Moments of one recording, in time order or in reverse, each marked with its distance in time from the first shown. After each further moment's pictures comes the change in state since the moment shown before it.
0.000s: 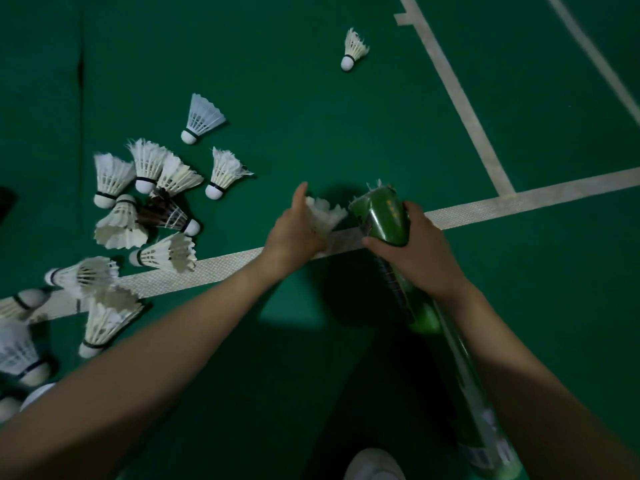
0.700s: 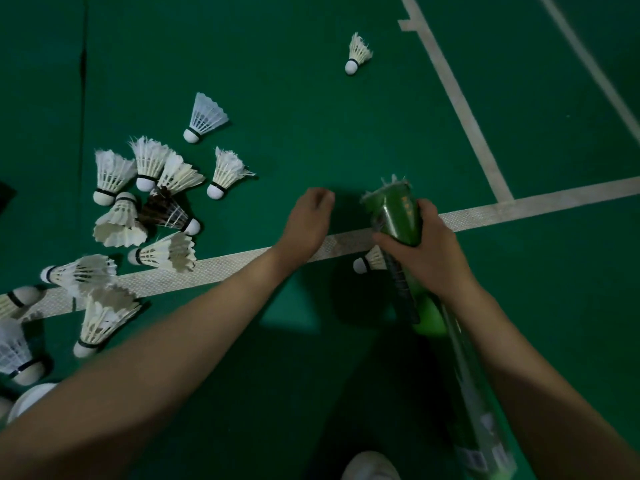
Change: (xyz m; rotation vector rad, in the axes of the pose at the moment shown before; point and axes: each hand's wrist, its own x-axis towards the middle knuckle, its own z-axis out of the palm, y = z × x) left_hand 0.008 0.026 0.001 -0.353 0.012 -0.107; right_hand 0.002 -0.002 -0.008 0.020 0.045 -0.015
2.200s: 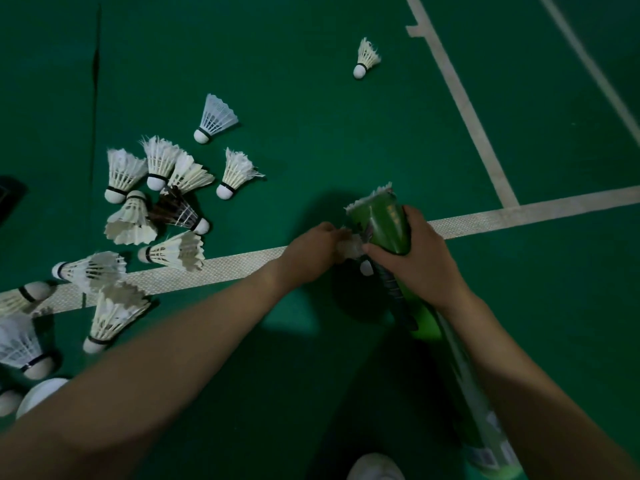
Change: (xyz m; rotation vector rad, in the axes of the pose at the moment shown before) left_hand -0.002 -0.034 -0.004 0.741 -0.326 0.319; right_hand -0.004 -0.011 0.015 -0.029 -0.066 -0.051
